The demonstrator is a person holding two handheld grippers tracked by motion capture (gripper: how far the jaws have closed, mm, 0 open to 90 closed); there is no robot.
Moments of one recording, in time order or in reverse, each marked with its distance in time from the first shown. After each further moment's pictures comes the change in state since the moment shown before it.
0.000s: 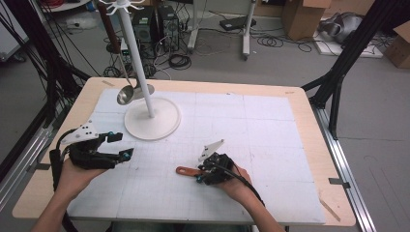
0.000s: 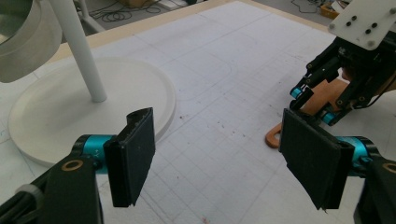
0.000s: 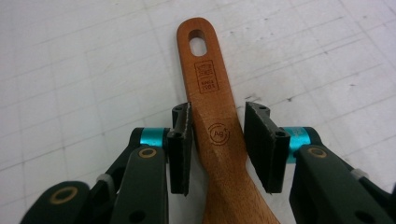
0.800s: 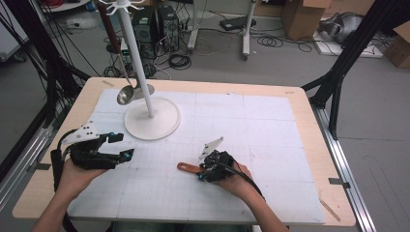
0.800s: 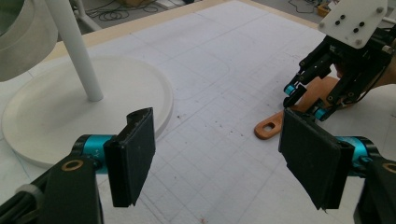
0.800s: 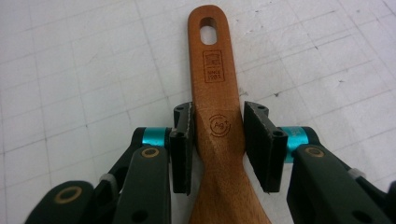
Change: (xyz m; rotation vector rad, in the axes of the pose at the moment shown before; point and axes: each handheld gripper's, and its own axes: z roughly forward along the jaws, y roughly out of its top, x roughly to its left) left arm 0.000 -0.001 0.002 0.001 -0.011 -0.005; right arm -0.008 0.001 0.001 0.030 0.003 -0.026
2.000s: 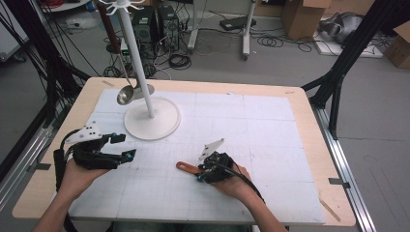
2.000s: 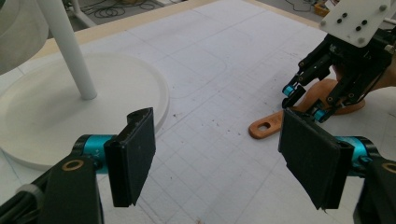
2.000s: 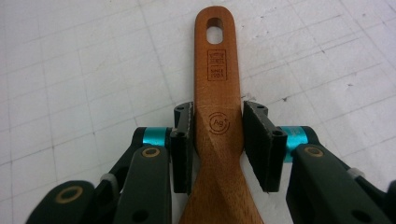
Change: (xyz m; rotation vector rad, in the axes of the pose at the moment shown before) left arm 0.000 -0.001 0.006 0.012 -0.018 -0.006; right arm 0.004 -0.002 0.002 -0.032 0.007 0.016
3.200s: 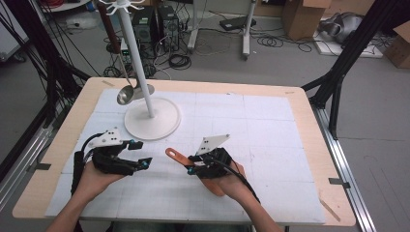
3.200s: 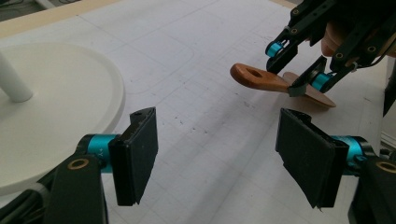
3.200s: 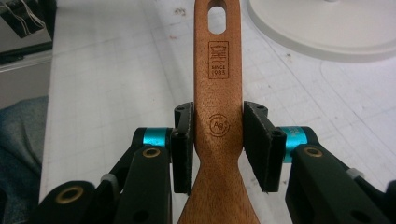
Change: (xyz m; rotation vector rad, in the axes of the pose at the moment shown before) left arm -0.024 -0.001 0.035 0.064 -0.098 0.018; right arm 0.017 0.029 -0.028 -0.239 0.011 -0.026
